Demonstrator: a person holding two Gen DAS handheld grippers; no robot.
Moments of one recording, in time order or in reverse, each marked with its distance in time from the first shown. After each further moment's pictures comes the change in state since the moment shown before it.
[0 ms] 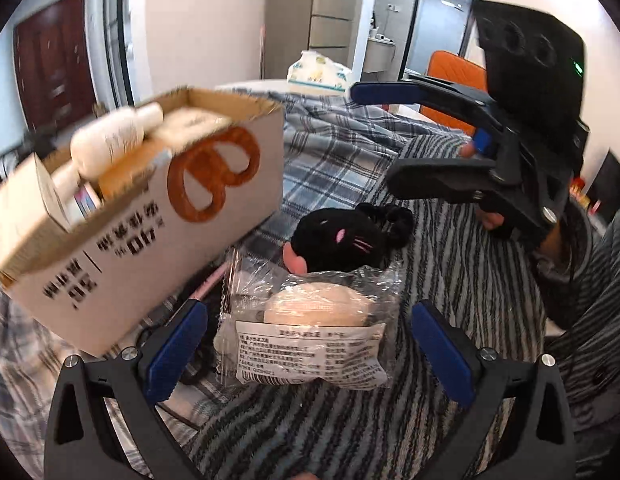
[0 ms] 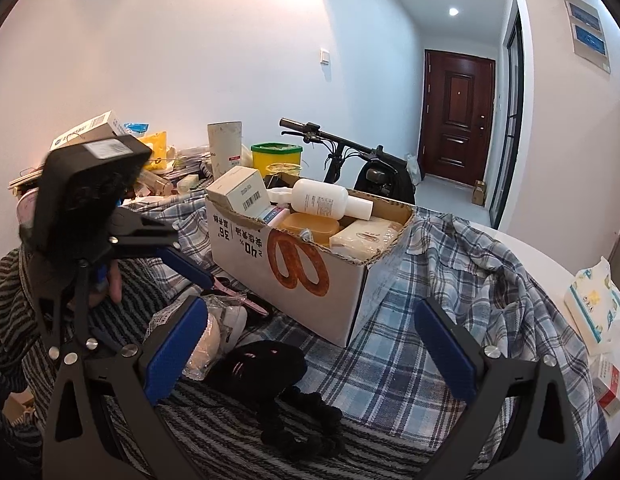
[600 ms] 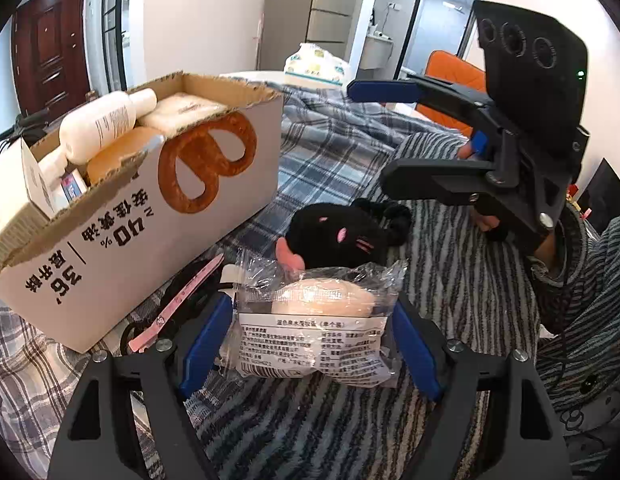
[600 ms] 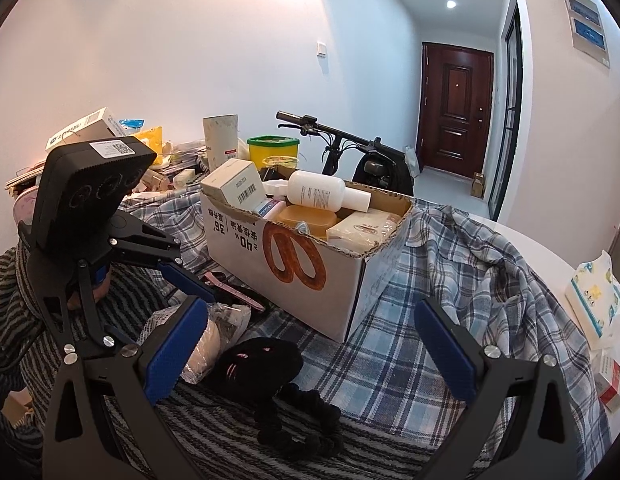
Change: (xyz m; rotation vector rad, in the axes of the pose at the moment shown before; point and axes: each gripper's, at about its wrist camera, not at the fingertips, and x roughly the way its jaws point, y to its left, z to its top) left arm 0.005 -0.003 -0.001 -0.016 0.020 -0.031; right arm 0.005 -0.001 -0.001 0.008 0.027 -0.005
